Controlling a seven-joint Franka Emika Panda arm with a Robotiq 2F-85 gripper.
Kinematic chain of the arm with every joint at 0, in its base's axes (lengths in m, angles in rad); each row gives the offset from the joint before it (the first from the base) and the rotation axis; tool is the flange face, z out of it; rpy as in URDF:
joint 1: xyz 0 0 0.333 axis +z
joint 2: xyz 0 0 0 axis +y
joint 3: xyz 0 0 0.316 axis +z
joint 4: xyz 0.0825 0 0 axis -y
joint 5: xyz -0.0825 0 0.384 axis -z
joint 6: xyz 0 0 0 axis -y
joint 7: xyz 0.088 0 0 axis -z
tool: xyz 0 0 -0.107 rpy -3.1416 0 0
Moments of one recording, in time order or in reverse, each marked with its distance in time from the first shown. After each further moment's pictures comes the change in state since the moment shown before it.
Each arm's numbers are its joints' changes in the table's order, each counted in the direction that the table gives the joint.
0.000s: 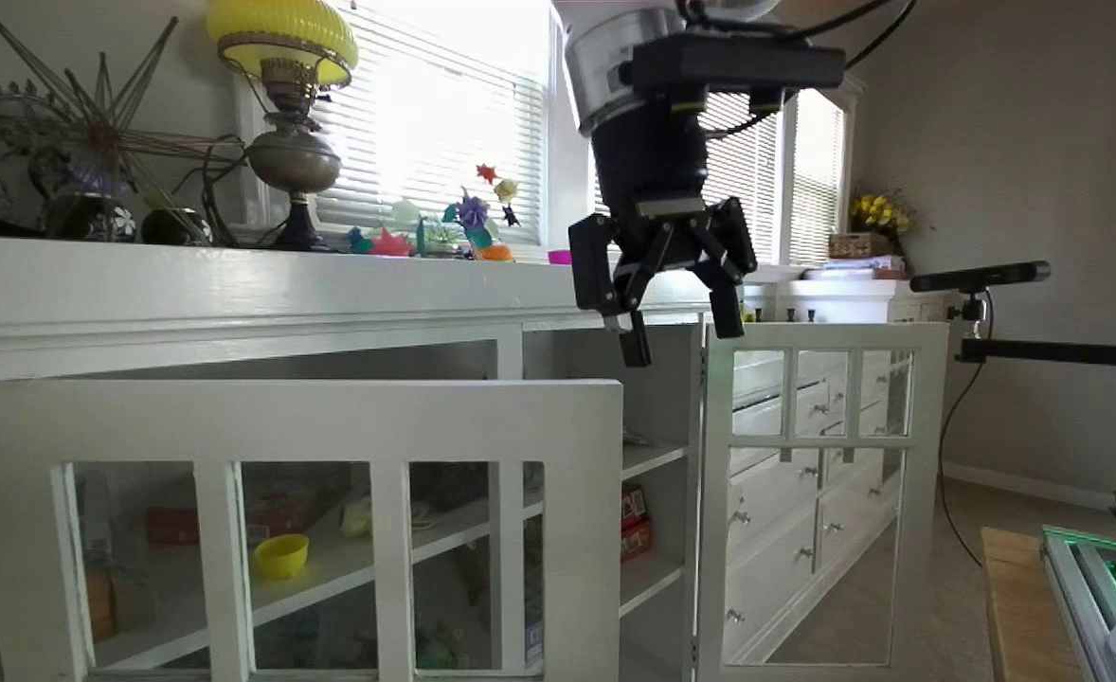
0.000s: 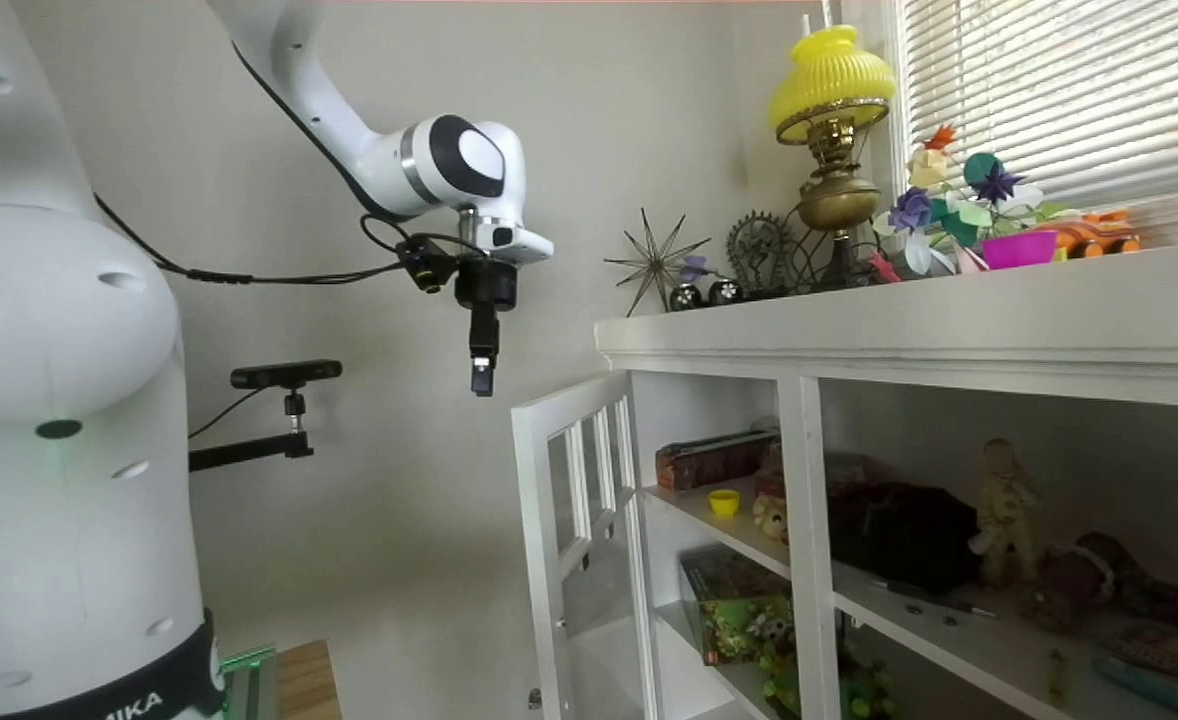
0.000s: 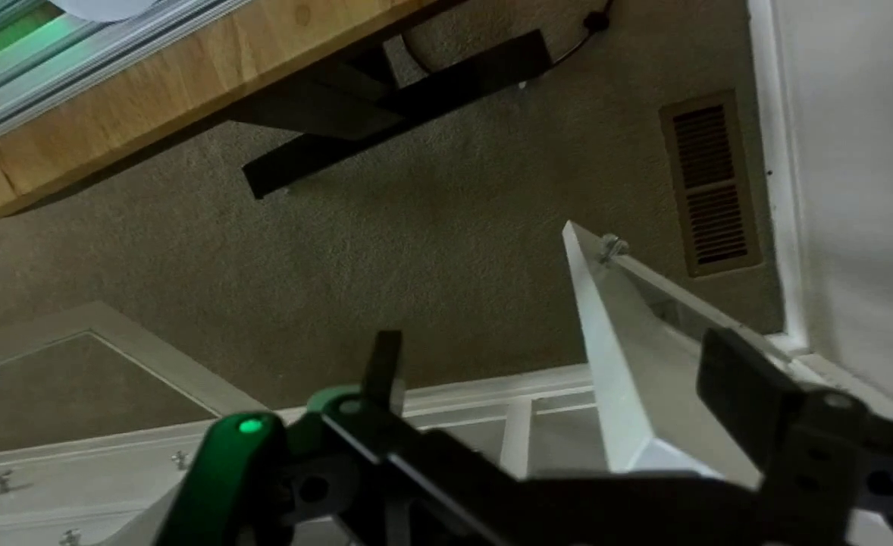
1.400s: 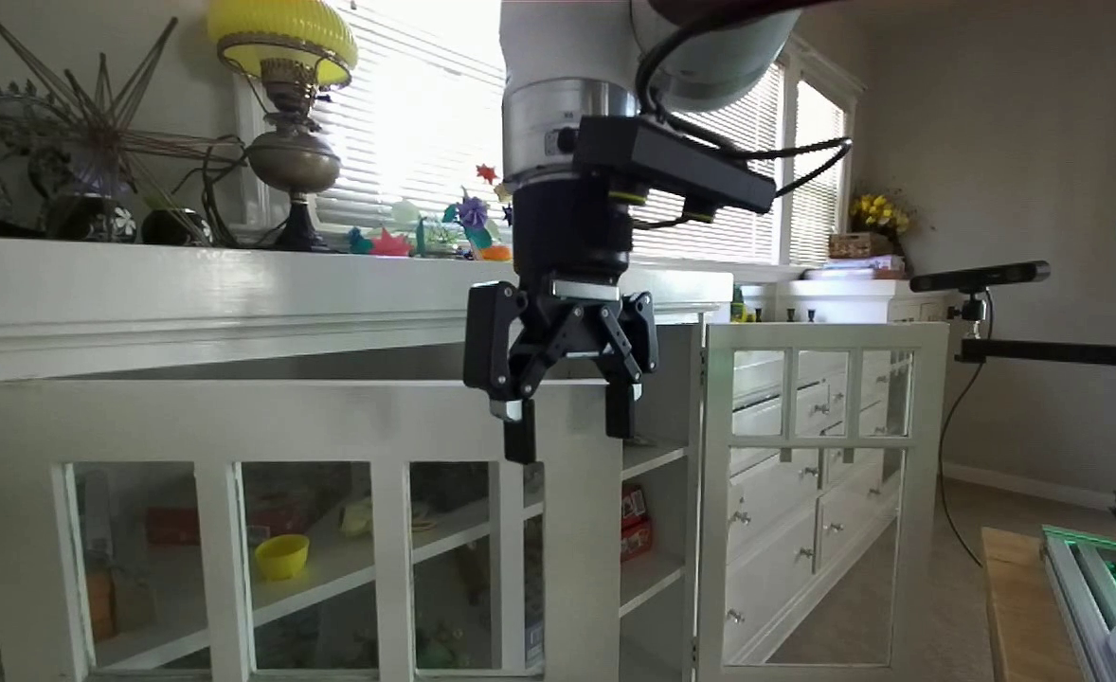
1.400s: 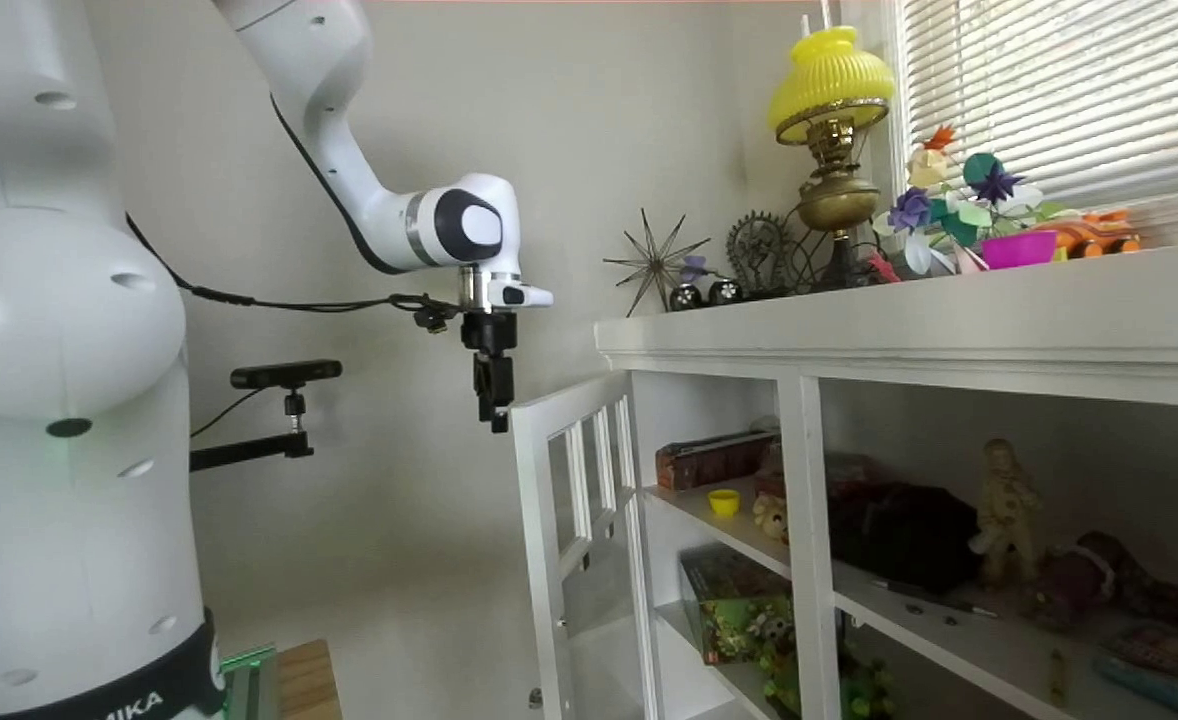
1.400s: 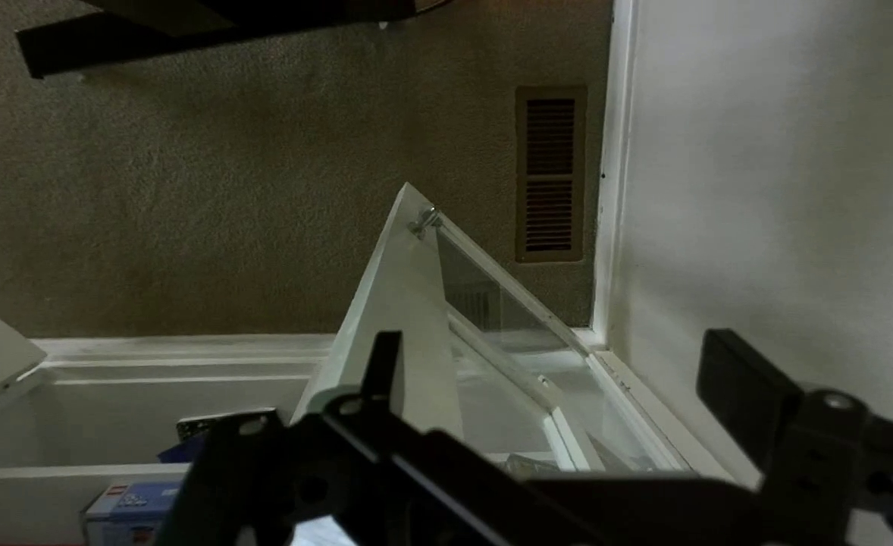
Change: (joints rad) arm 0.030 0.186 0.059 -0.004 -0.062 0.381 -0.183
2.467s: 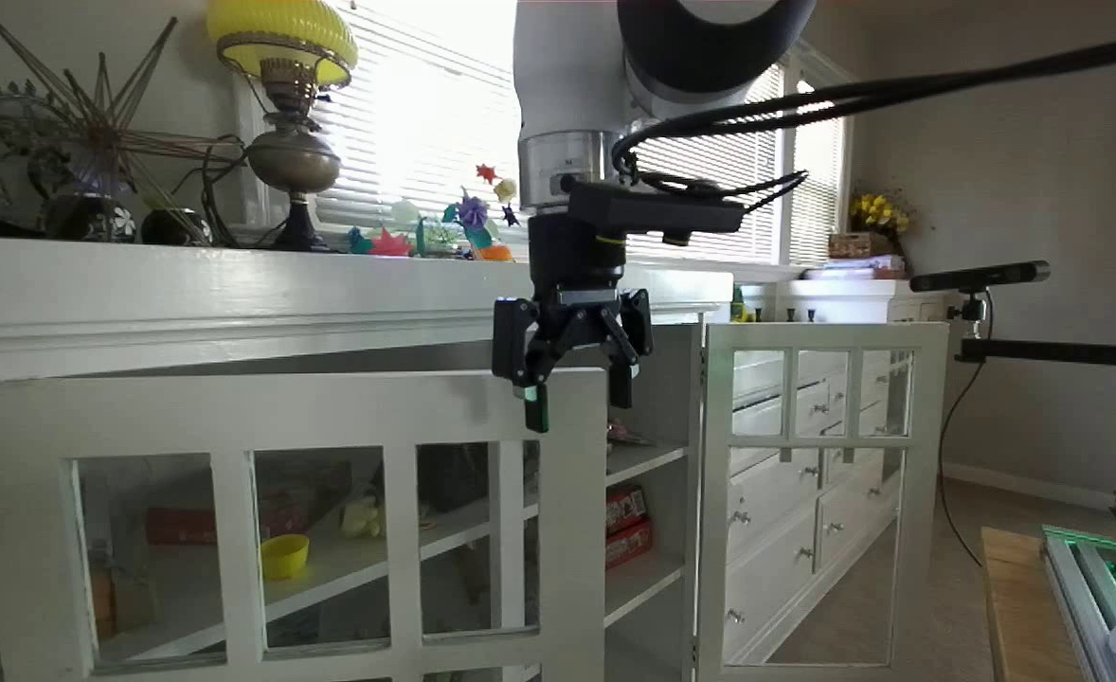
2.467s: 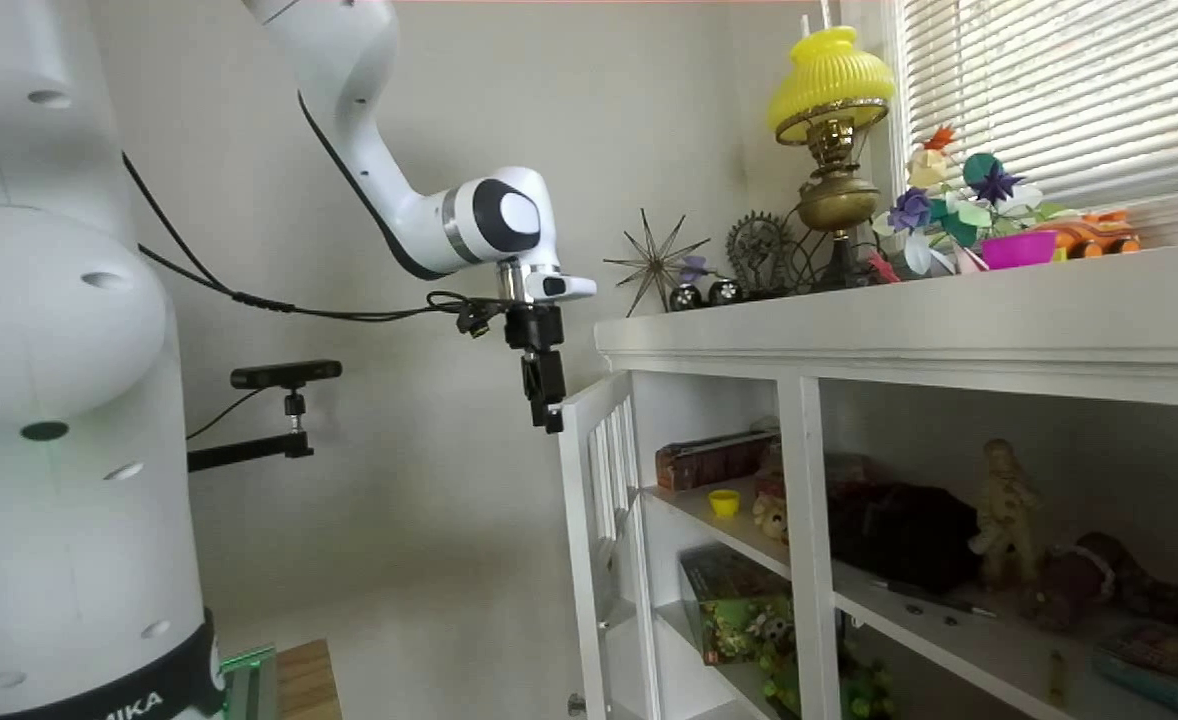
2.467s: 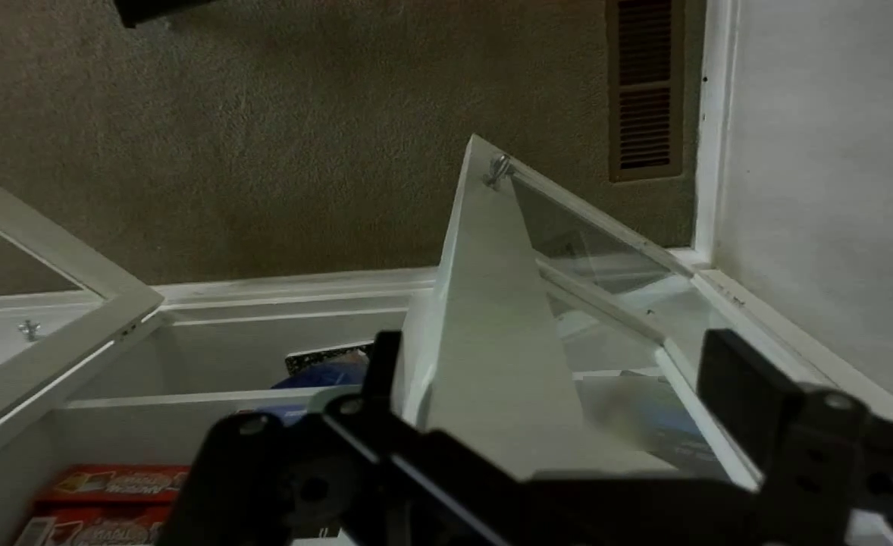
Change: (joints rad) arm -0.078 0.008 -0.063 0.000 0.190 0.004 0.081
